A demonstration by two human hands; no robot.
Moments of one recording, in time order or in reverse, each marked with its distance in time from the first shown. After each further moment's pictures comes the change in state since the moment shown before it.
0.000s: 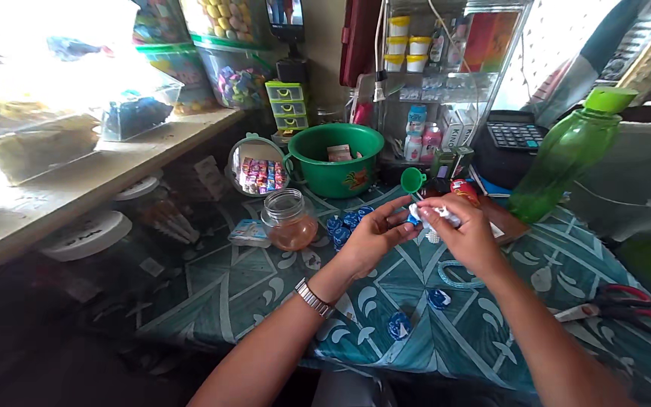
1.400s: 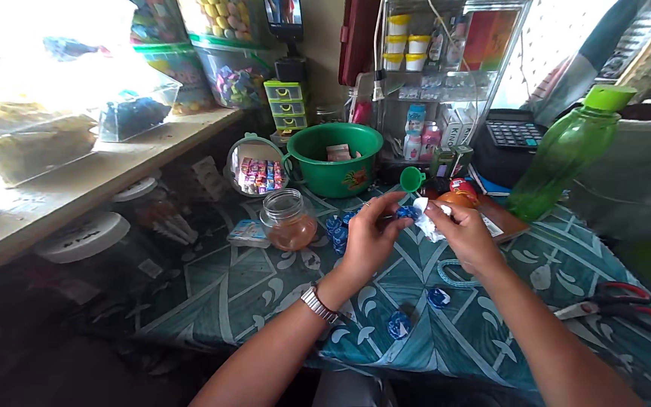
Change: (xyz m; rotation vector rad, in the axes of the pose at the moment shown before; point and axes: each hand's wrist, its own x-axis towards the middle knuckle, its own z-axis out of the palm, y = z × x) left_hand 0.004 -0.021 -0.003 0.572 0.288 0.522; right_hand 0.000 -0.007 0.004 0.326 -0.012 0.376
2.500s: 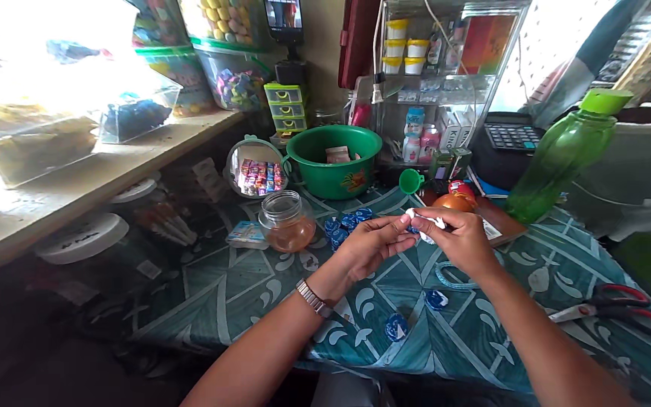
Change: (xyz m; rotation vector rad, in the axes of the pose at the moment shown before) left_hand 0.010 0.016 -0.007 -0.819 -0.199 -0.783; right_hand -0.001 0.007 -0.002 -0.209 -0.017 -0.394
